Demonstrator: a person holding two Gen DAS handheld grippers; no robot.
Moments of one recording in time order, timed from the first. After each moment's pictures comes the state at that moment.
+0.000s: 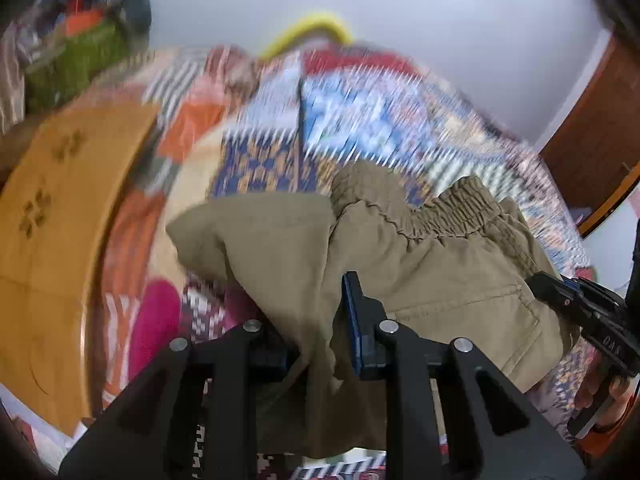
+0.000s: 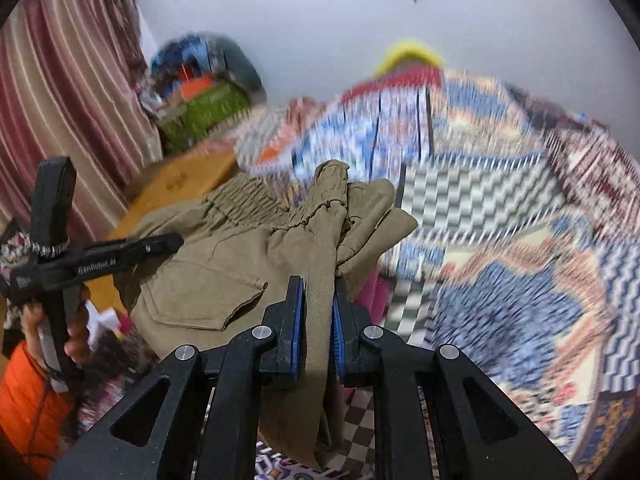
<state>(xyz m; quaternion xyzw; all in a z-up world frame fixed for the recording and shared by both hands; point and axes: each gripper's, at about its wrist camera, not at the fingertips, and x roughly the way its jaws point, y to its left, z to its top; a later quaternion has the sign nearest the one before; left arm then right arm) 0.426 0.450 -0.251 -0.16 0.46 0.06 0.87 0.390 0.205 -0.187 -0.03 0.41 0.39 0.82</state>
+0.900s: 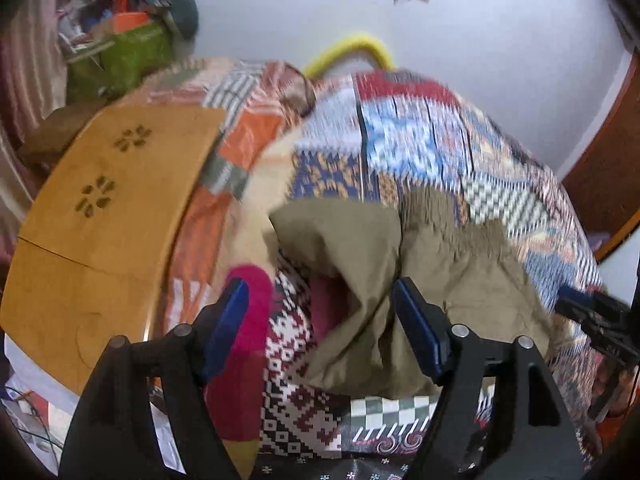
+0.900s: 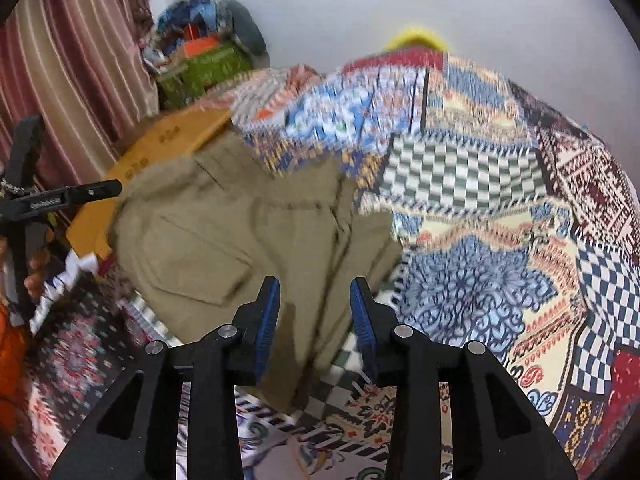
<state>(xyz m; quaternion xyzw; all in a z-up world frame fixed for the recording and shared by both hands) 0.364 0.486 -0.205 -0.17 0.41 0.13 0.89 0.380 0.180 -0.166 -0.07 0.41 0.41 0.82</state>
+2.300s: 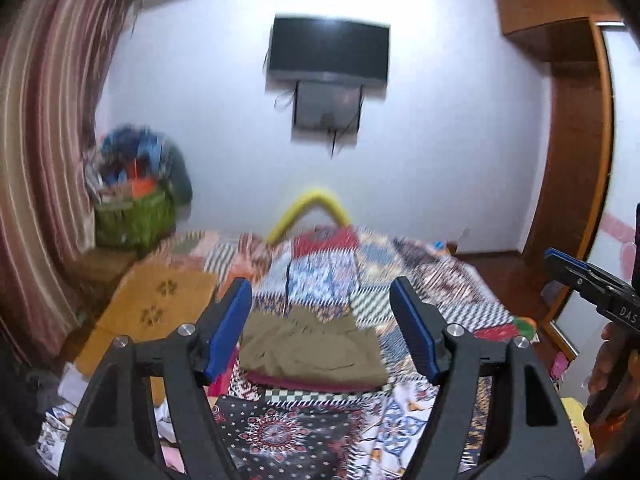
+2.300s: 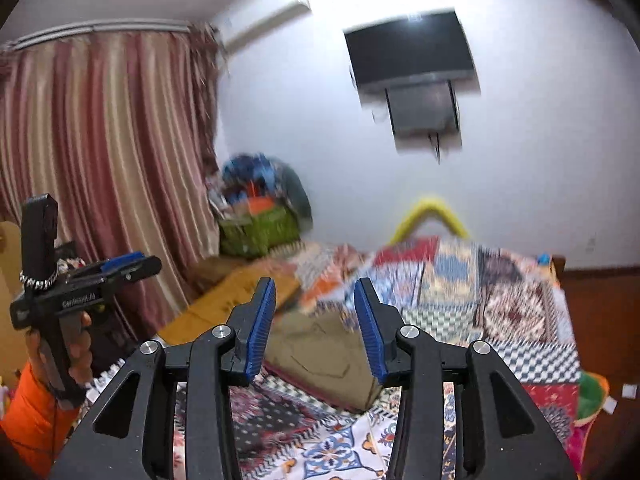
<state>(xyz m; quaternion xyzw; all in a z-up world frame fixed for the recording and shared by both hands) 0.152 0.248 0.052 -0.05 0.17 0.13 0.98 0.179 0.013 0.063 0.03 0.14 0.45 0.88</state>
